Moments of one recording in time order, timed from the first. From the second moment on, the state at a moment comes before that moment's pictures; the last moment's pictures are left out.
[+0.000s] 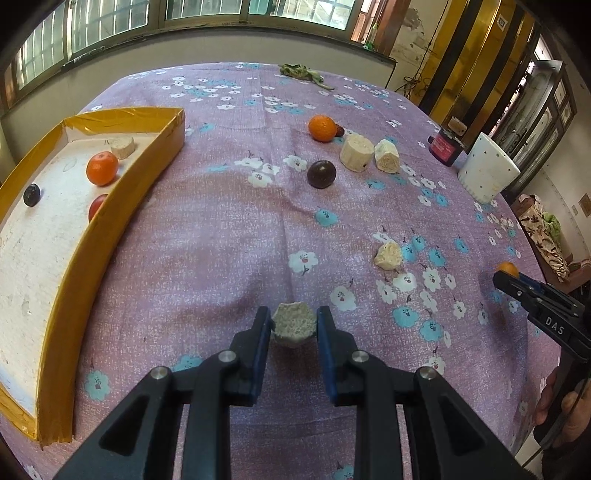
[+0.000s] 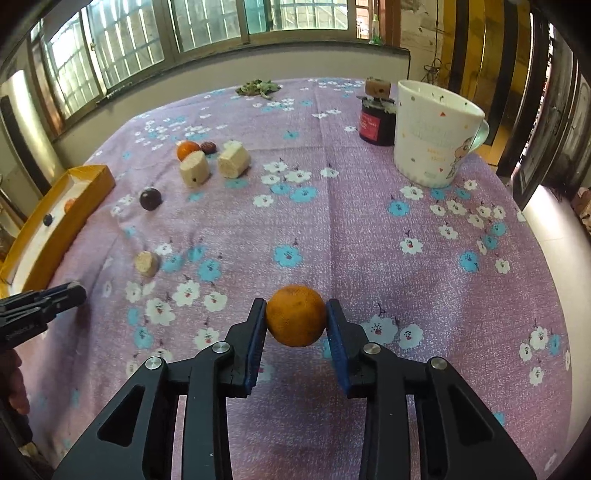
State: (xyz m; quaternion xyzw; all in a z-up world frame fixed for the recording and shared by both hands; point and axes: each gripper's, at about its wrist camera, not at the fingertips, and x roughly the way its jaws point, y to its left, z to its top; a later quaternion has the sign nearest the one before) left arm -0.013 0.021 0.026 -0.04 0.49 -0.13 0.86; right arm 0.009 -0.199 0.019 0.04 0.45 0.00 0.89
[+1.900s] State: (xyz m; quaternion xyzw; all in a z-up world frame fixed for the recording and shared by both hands) left arm 0.012 0.241 0.064 -0.10 0.45 -0.01 0.89; right arm 0.090 0.095 0.059 -0.09 0.42 0.20 0.88
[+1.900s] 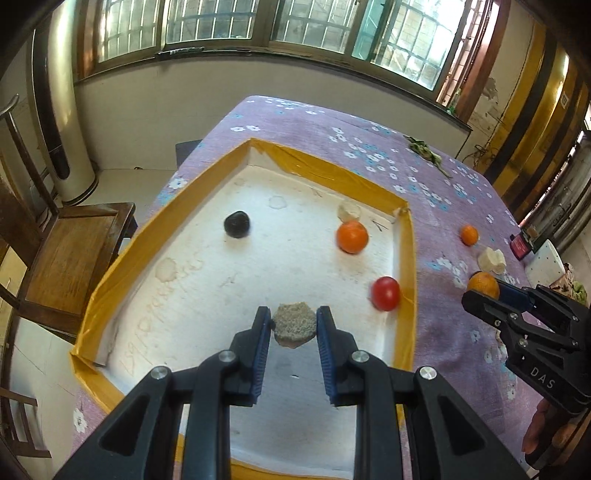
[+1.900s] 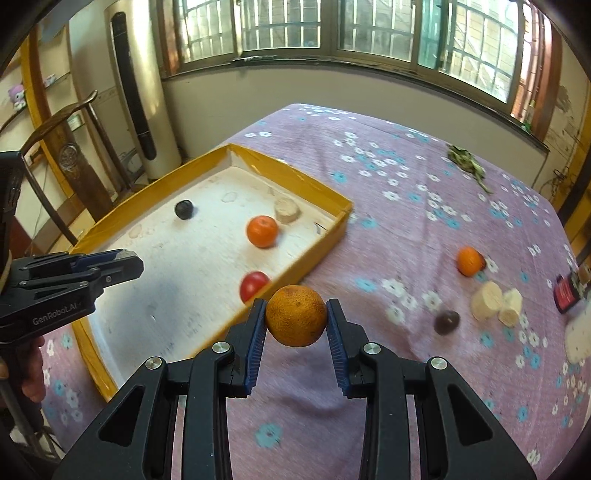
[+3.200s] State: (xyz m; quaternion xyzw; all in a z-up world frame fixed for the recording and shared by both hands) left arm 0.052 0.307 0.025 -0.08 0.48 0.06 0.87; right arm 0.129 0.189 0.006 -0.12 0.47 0.24 0.84
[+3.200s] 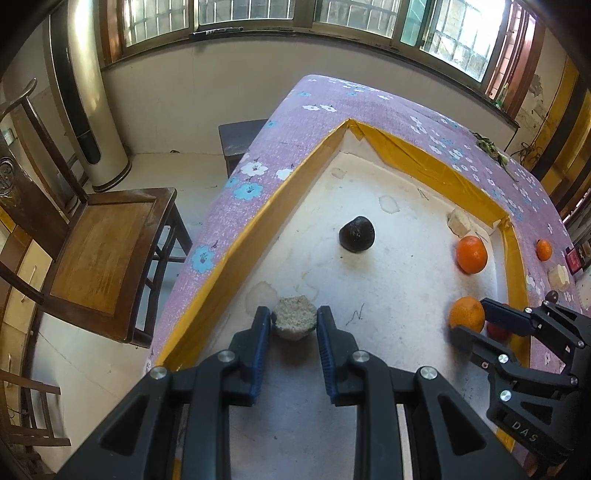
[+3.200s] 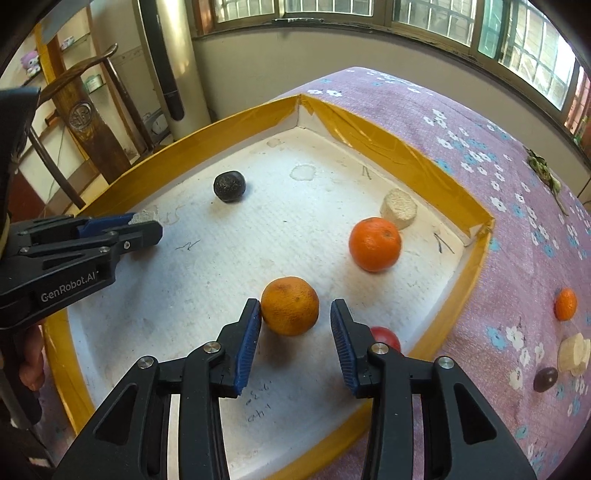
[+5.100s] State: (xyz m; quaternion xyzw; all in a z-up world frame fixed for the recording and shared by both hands) left arm -0.016 0.061 0.058 0.03 0.46 -0.02 0.89; right arm 0.044 -0.099 0.017 0.03 0.45 0.10 0.89
